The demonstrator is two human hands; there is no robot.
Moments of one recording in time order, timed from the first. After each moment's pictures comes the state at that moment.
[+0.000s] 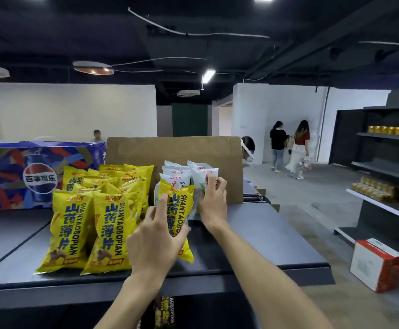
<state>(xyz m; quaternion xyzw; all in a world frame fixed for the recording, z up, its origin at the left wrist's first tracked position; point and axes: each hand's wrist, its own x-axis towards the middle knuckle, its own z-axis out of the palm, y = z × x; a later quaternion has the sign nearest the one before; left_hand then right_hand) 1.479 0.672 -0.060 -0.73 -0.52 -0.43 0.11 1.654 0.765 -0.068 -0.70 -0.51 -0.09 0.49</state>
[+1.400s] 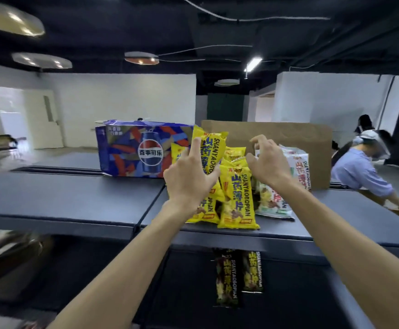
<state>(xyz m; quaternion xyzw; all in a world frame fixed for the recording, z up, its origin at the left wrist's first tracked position) 1.275 0.719 -0.003 -0.70 -0.50 -0.49 0.15 1.469 0.716 0.019 -0.67 -0.60 -0.11 0.43</state>
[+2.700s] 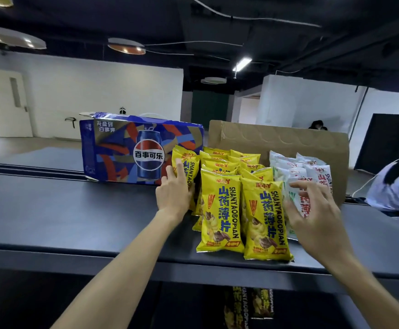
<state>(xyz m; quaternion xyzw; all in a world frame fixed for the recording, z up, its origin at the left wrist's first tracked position) 1.246 0.907 -0.079 -0.73 -0.57 -0.36 0.13 1.445 0.684 -0.042 -0.67 -0.55 -0.13 0.48</state>
